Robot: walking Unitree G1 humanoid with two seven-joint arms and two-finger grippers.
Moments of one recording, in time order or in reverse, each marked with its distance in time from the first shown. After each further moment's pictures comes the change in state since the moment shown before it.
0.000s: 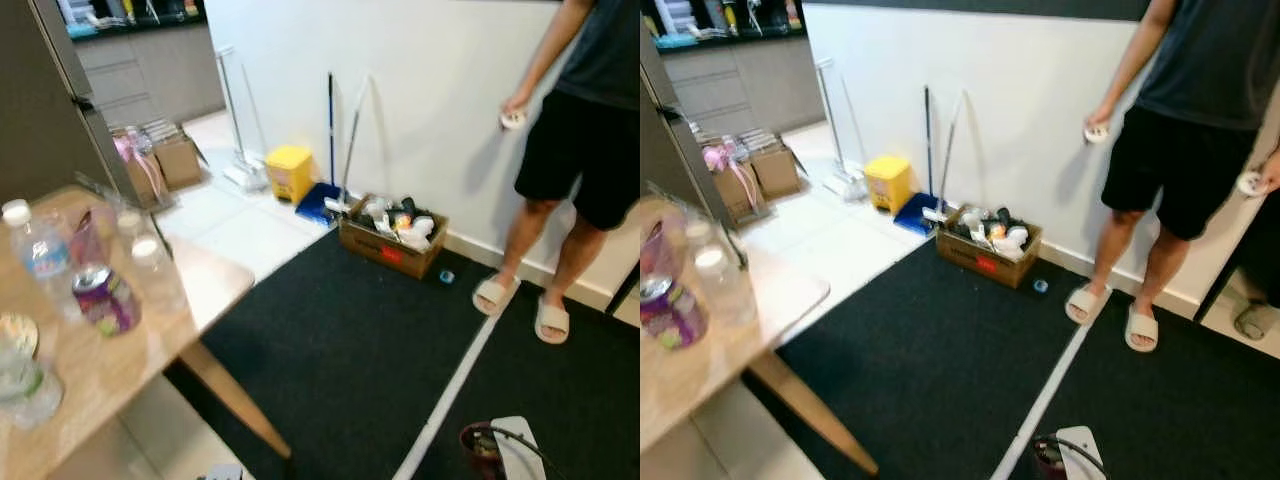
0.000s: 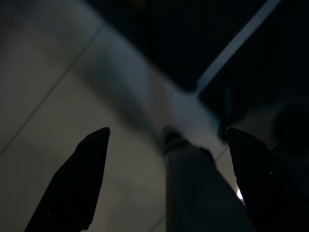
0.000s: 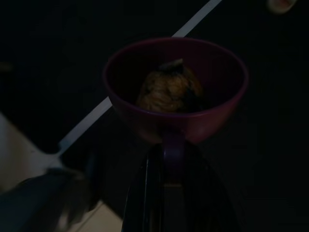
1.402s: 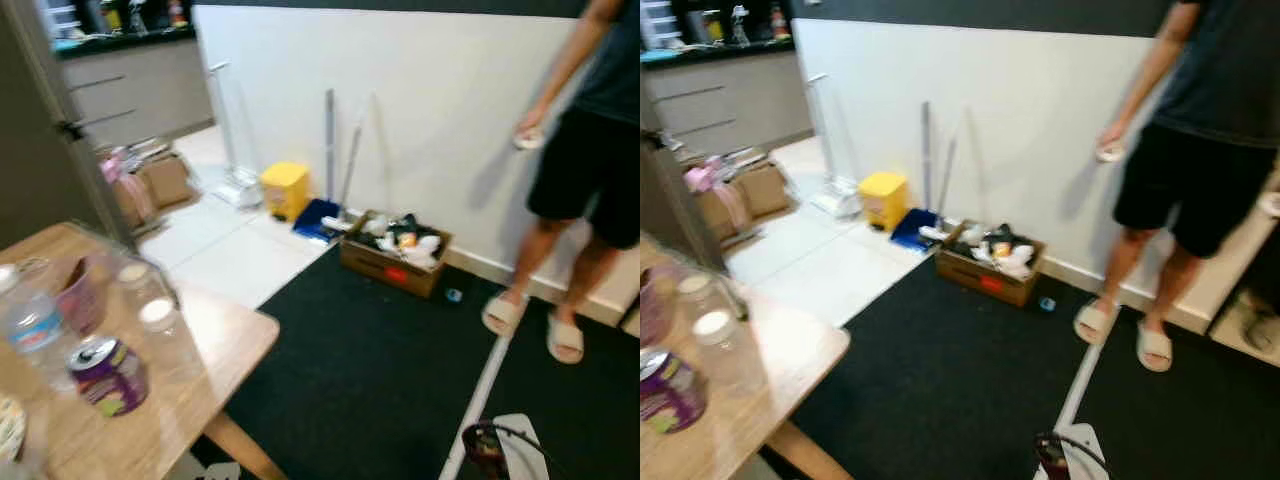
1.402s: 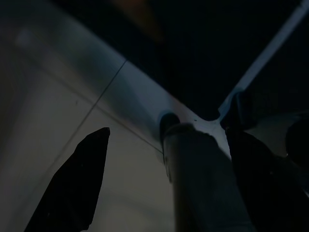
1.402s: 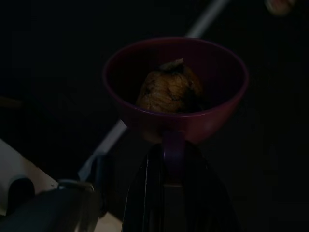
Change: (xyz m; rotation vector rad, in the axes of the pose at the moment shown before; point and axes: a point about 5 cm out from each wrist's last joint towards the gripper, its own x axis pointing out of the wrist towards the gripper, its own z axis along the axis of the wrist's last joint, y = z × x) left arm -0.002 0.002 -0.009 -0.025 0.026 0.031; right arm 0.000 0.000 0.001 0.006 0.008 0.010
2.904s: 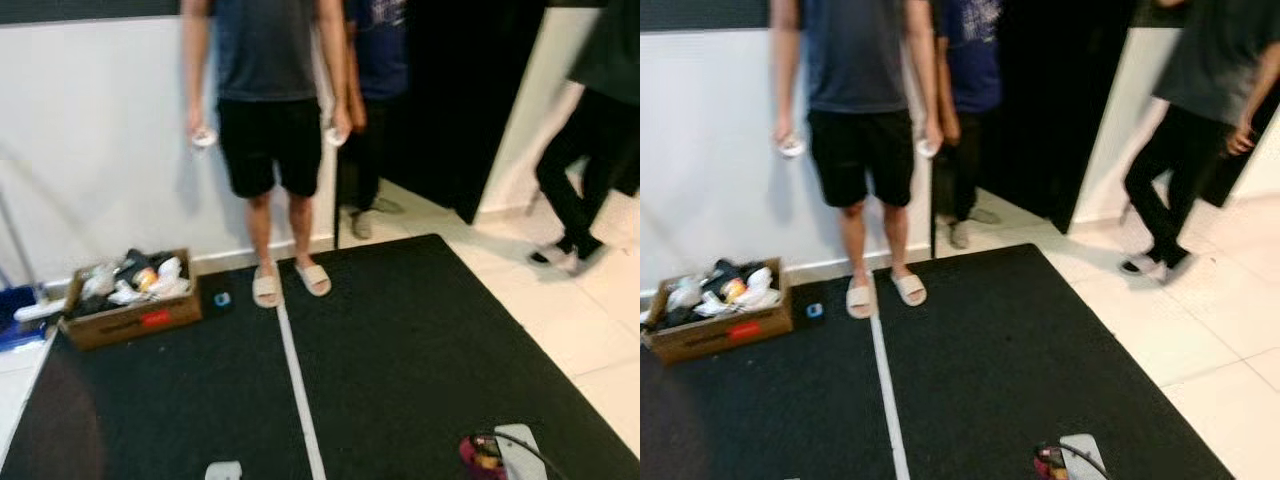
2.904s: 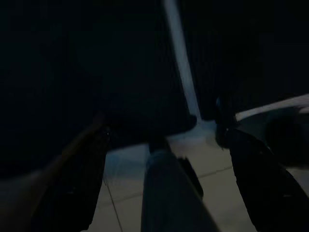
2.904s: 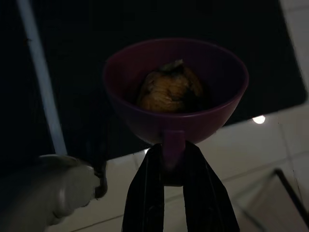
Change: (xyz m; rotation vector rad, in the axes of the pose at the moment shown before) left arm 0.002 -0.003 0.011 0.001 -0.033 -0.006; right arm -0.004 -0.004 -0.014 0.027 0.059 0.012
